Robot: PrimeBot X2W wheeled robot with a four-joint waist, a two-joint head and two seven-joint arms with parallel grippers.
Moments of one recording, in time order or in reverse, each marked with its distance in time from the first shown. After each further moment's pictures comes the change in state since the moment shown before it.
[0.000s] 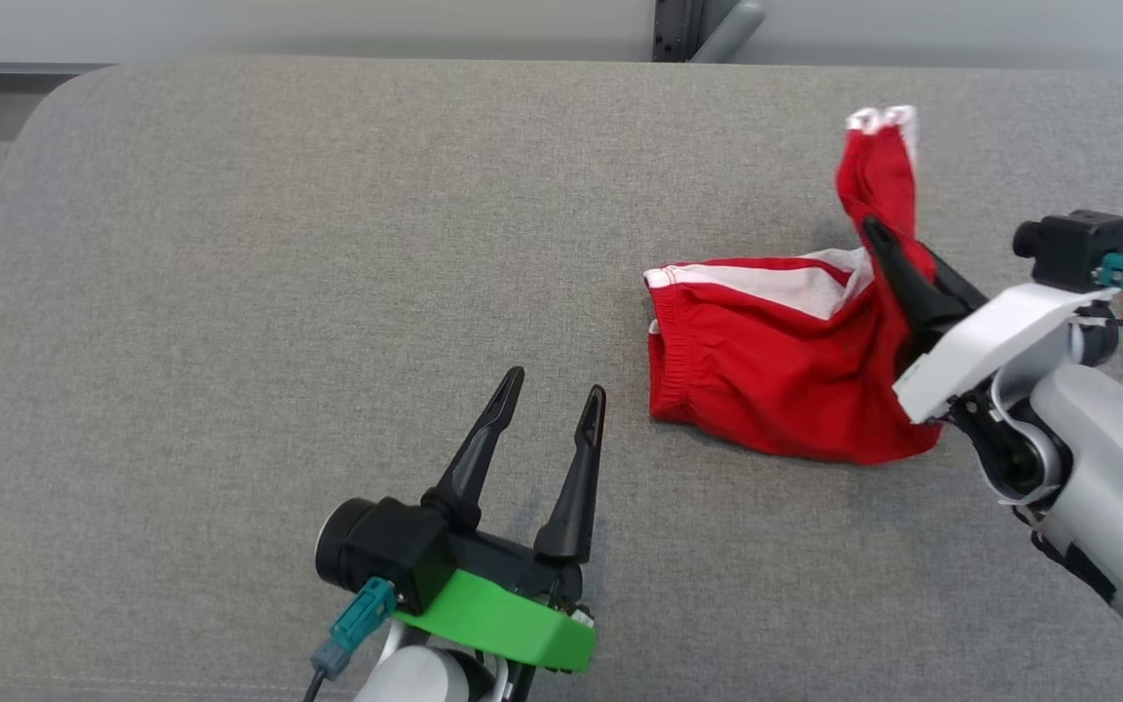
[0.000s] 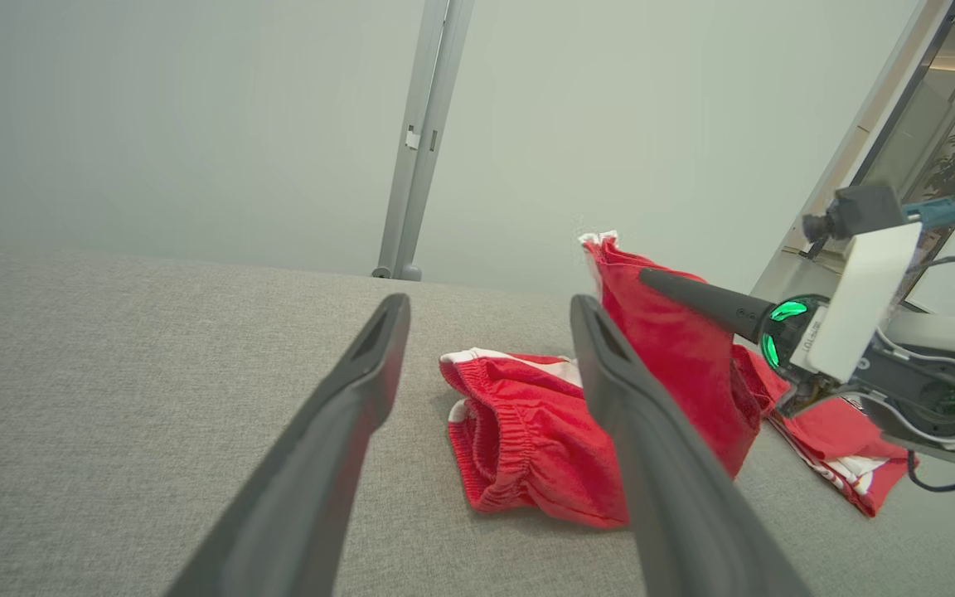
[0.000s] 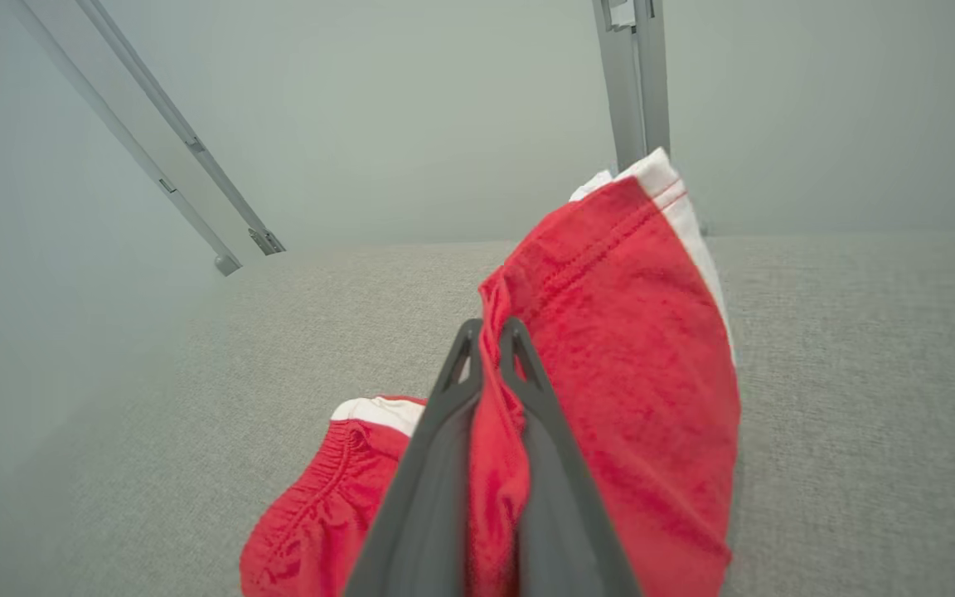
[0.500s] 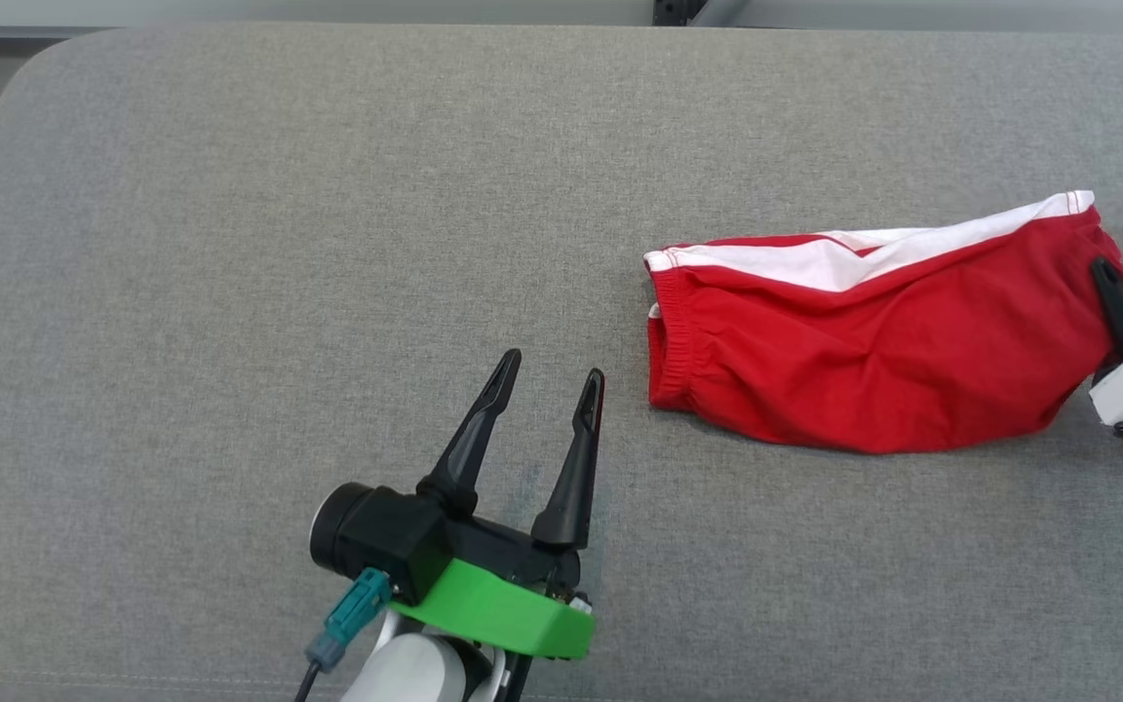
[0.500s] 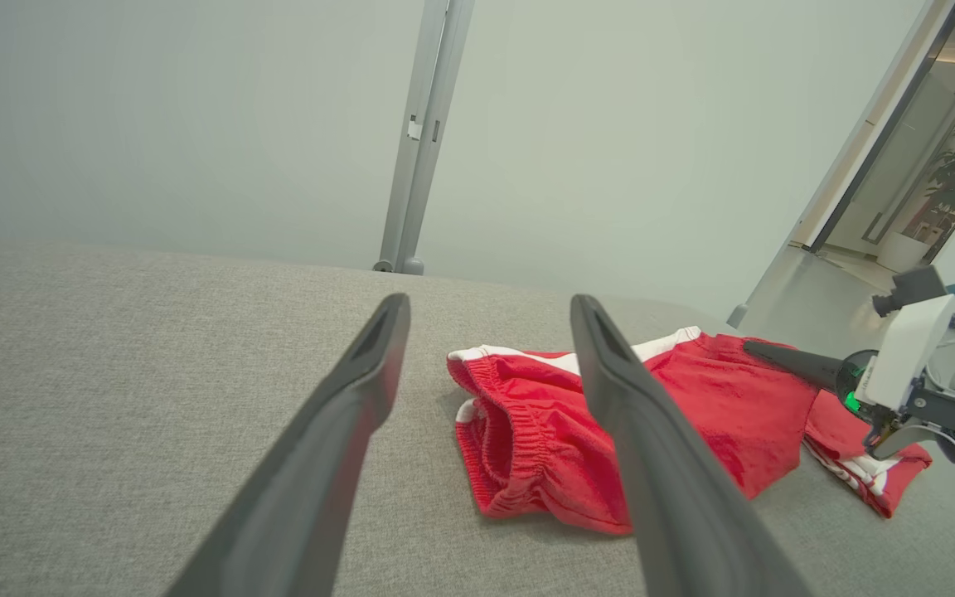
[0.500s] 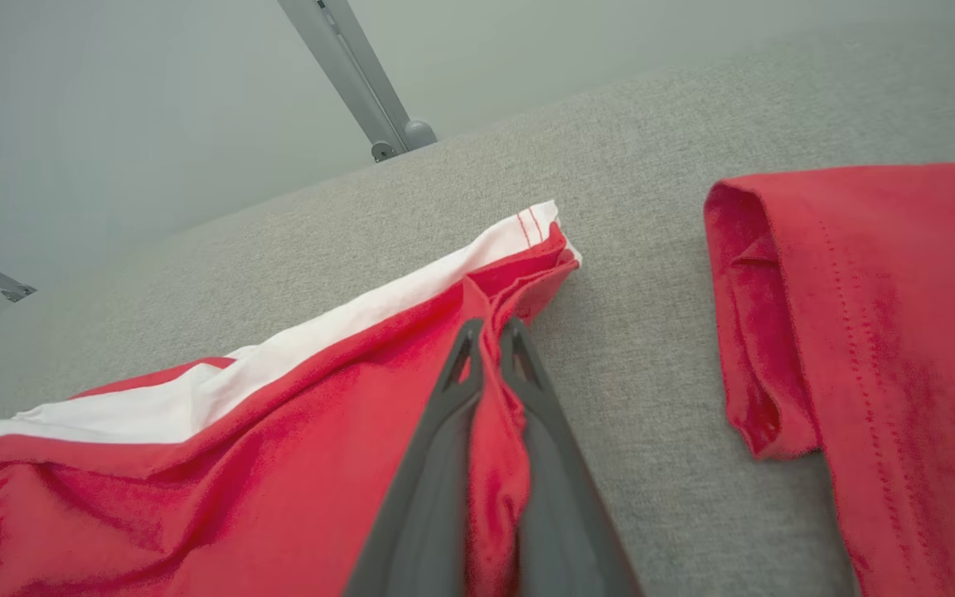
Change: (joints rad) left arm -0.018 0.000 0.008 -0.018 0.009 -0.002 0.000; right arm 0.080 -0.168 -0.068 0.194 0.245 0.000 0.003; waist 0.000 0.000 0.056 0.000
